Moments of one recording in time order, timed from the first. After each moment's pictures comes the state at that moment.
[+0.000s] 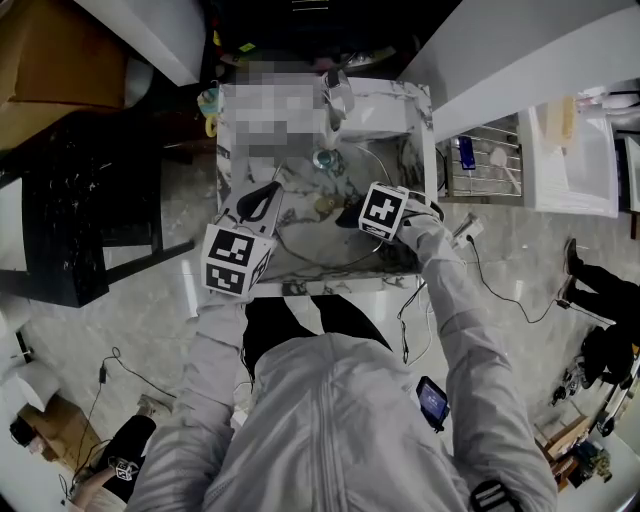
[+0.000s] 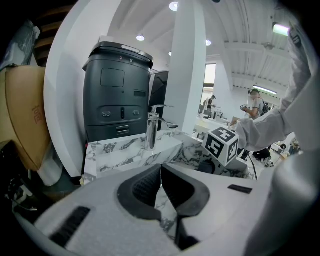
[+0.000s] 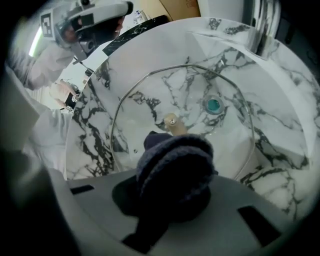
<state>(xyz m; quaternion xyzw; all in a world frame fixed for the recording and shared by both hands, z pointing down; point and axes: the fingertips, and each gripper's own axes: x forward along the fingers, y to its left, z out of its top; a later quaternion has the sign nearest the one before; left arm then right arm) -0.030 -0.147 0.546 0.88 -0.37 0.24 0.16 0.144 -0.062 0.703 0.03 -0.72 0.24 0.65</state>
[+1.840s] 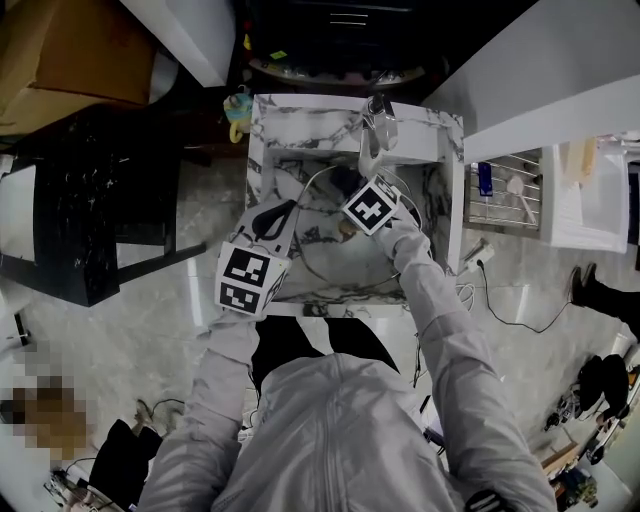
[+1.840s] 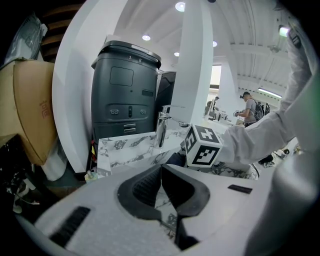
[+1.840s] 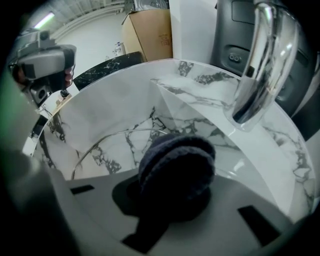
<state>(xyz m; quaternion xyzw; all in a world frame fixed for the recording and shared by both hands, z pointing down) -0.059 -0.153 0.549 0.87 -0.39 0.24 0.18 0.033 -0.196 0.689 0.23 -0.81 0.17 0.52</state>
